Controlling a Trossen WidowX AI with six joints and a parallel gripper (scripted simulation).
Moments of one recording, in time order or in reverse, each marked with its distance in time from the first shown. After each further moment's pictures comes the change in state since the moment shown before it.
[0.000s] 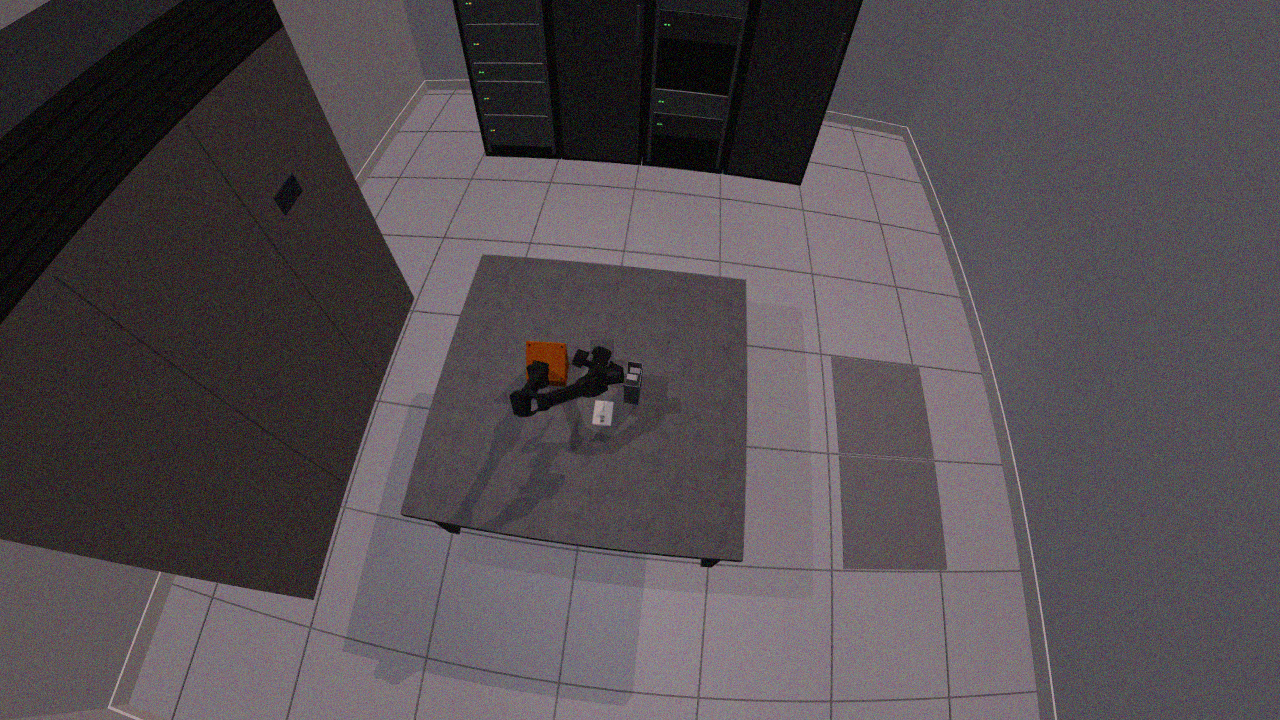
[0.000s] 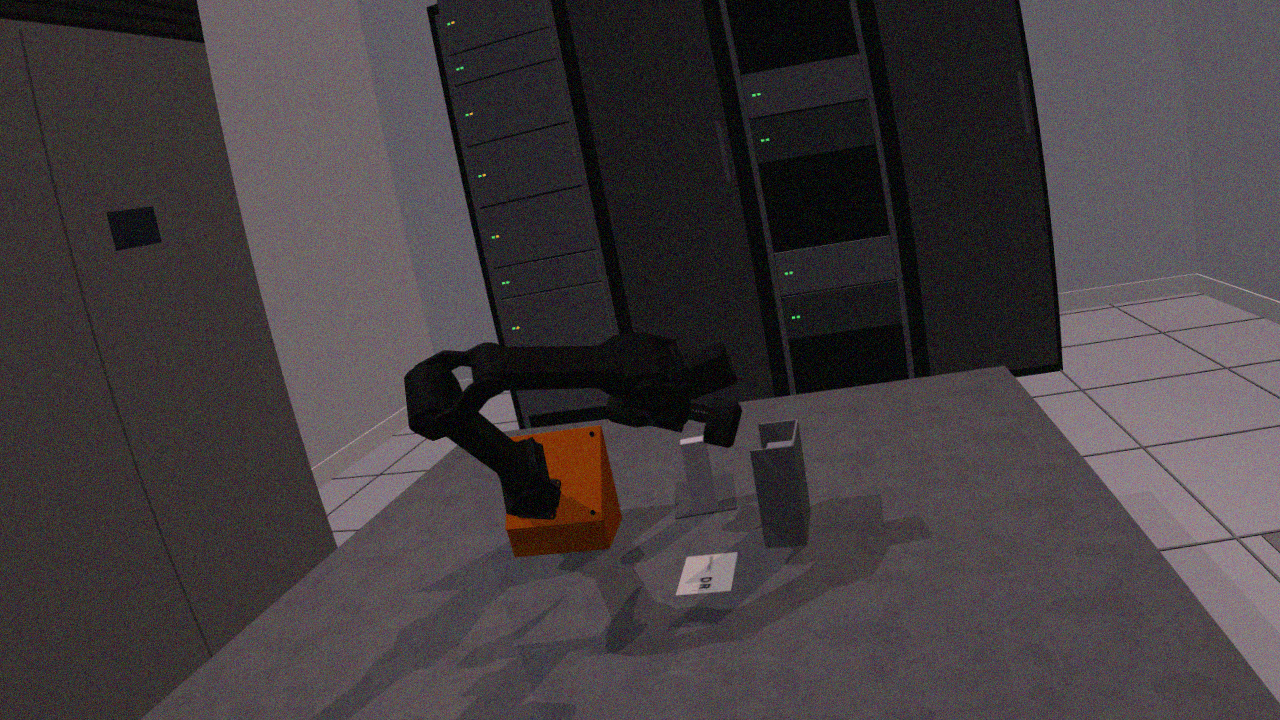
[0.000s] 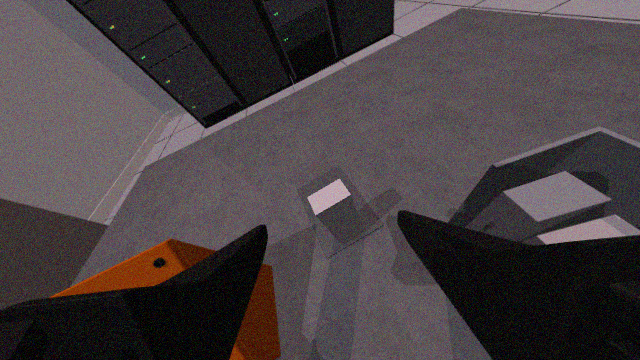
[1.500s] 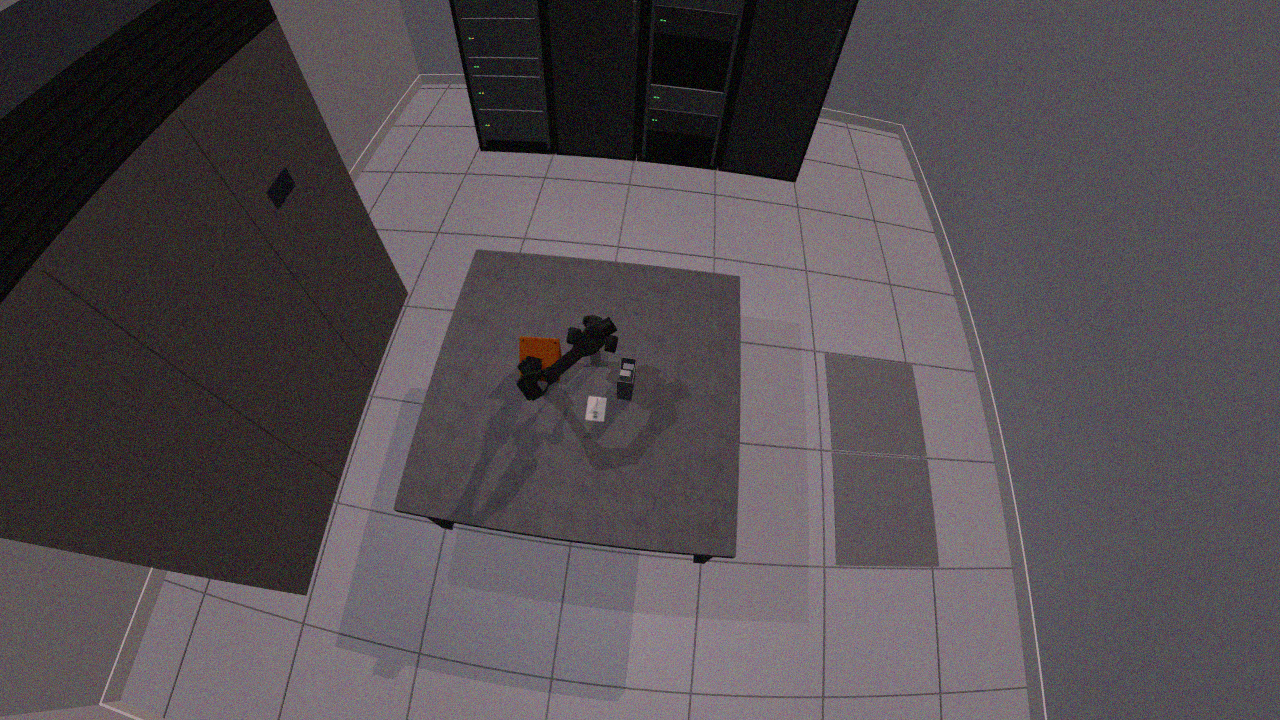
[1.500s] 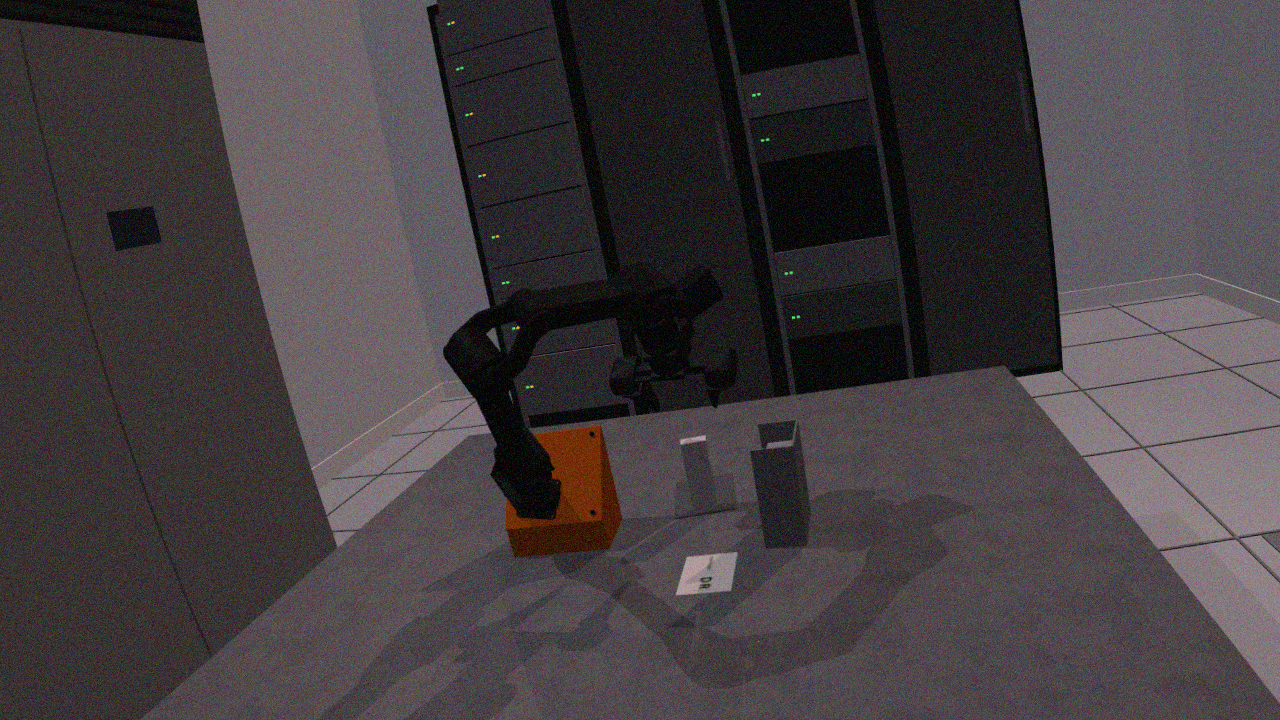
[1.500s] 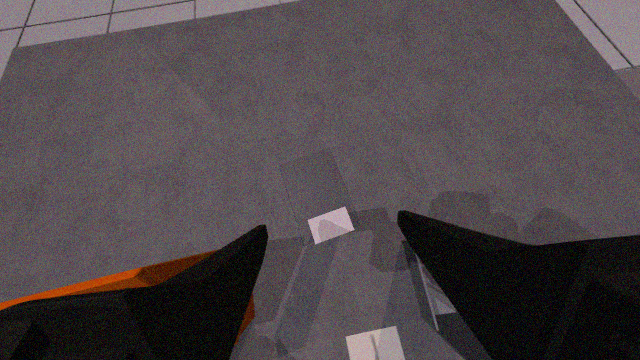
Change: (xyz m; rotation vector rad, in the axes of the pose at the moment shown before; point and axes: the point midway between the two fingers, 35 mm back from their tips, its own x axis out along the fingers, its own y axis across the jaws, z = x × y) arm 0.032 0.019 0.052 -0.236 0.387 -0.128
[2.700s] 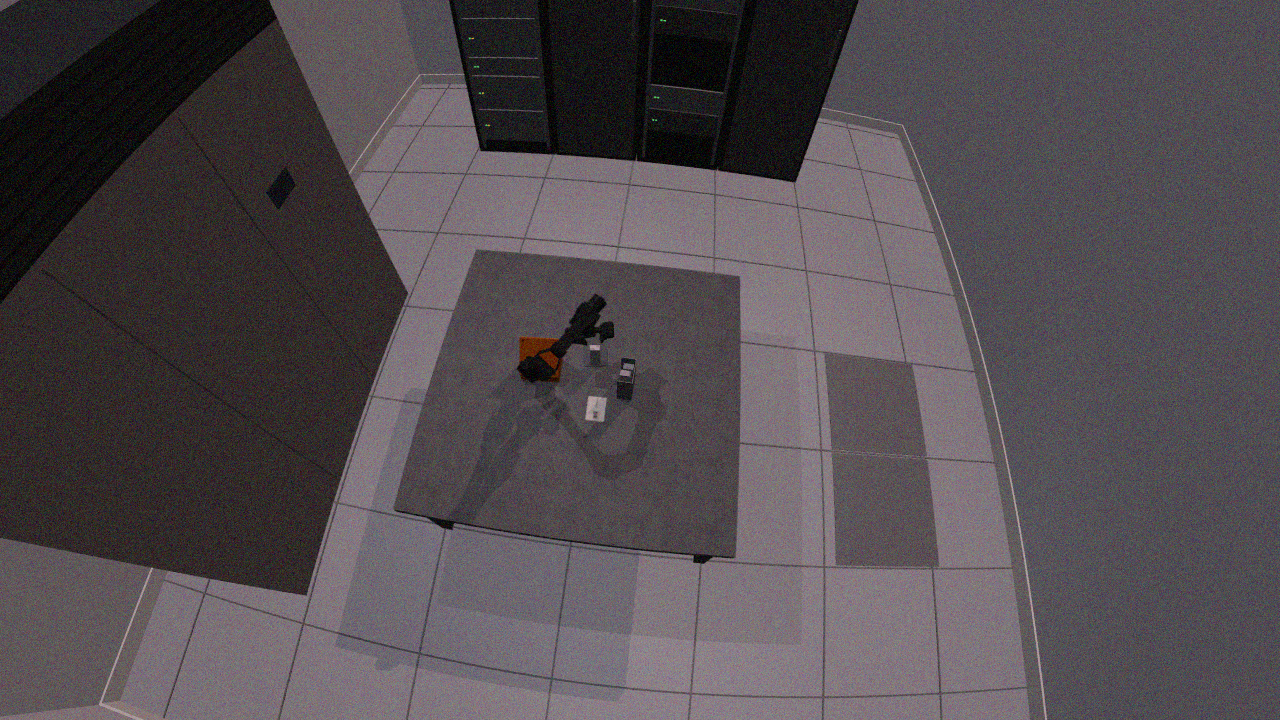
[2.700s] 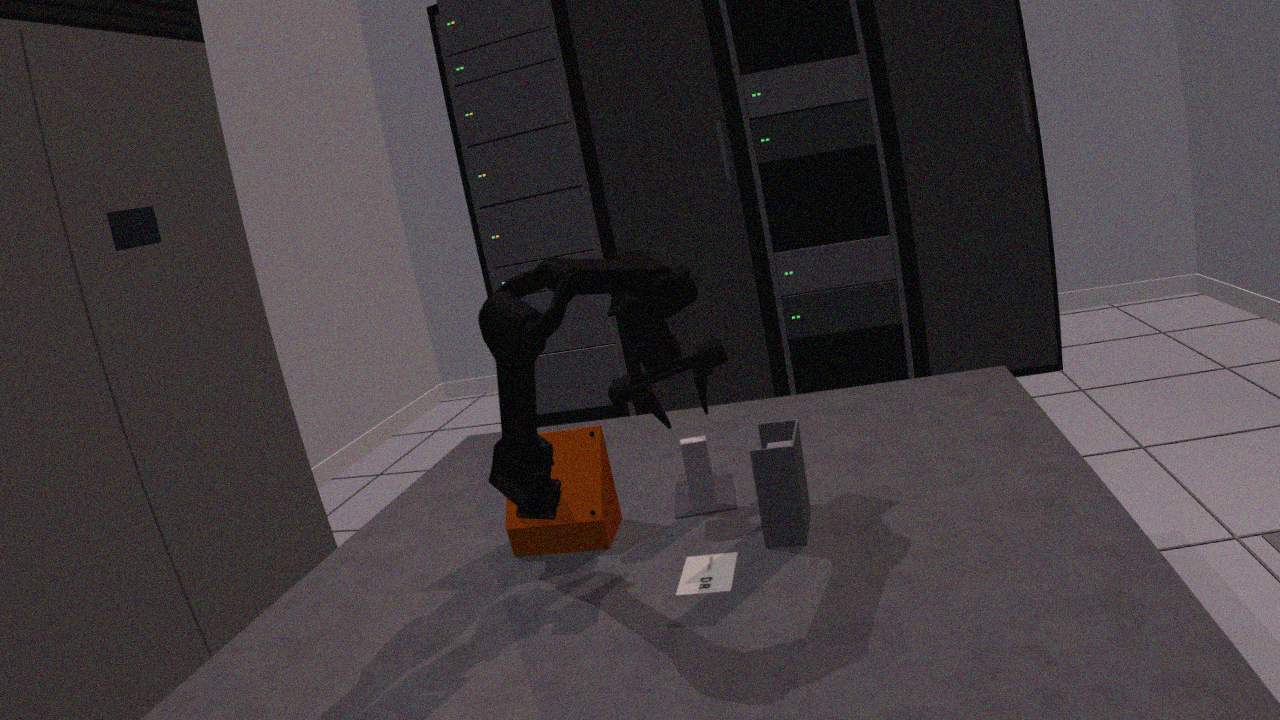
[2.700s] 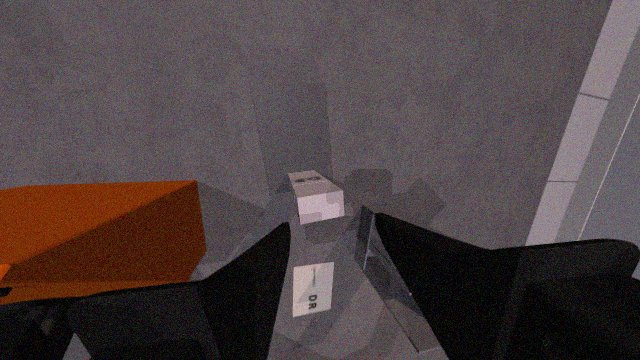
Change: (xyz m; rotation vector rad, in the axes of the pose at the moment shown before) arm 0.022 0.009 0.004 -0.305 0.470 -0.166
